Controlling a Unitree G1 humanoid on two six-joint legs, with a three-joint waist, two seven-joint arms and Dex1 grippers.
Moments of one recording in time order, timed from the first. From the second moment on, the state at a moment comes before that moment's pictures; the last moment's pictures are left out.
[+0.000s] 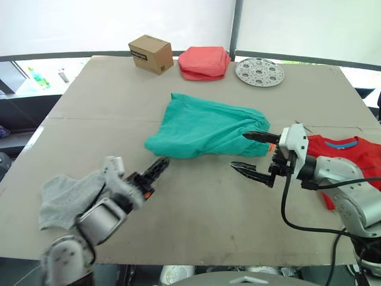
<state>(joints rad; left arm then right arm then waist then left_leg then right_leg) 0.09 0.29 0.43 -0.44 -1.54 0.94 0.26 -0.22 -0.58 0.04 -0.54 0.52 0.51 0.81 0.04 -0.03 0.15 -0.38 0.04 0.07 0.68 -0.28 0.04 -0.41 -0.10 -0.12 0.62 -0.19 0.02</state>
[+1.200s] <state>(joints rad) -0.35 0.58 0.16 -0.05 -0.46 0.40 -0.09 -0.18 -0.59 0.06 -0.53 0.43 0.45 0.76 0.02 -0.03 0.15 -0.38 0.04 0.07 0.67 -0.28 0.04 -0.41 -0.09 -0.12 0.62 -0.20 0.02</state>
